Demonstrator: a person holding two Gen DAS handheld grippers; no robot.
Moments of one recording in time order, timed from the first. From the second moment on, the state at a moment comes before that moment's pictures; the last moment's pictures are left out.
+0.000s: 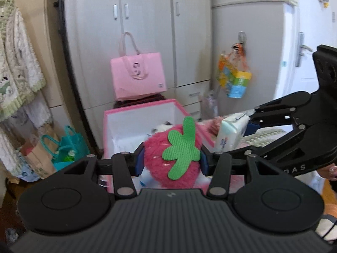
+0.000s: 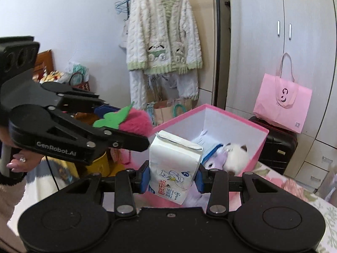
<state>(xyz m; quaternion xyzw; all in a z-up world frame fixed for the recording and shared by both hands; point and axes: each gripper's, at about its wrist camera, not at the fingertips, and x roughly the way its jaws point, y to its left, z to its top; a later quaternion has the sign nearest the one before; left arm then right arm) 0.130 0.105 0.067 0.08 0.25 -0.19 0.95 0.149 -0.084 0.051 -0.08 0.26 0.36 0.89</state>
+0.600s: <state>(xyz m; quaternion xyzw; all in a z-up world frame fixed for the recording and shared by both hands) 0.262 0.097 0.021 0.05 0.31 -0.14 0.94 0.312 -0.065 -0.007 -0.05 0.36 0.35 0.87</state>
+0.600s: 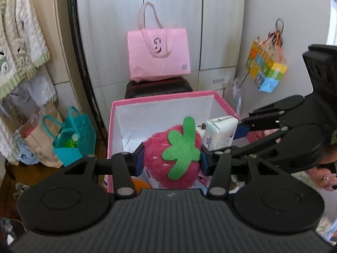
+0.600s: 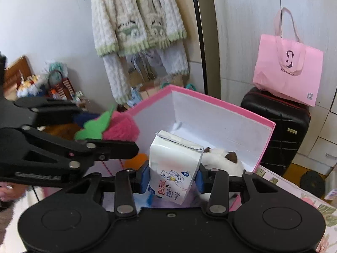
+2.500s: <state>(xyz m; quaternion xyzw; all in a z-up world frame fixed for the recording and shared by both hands) 0.144 -0.099 0.004 0.06 0.26 -0.25 0.93 0.202 -0.290 0.022 0.01 0.29 0.26 0.92</state>
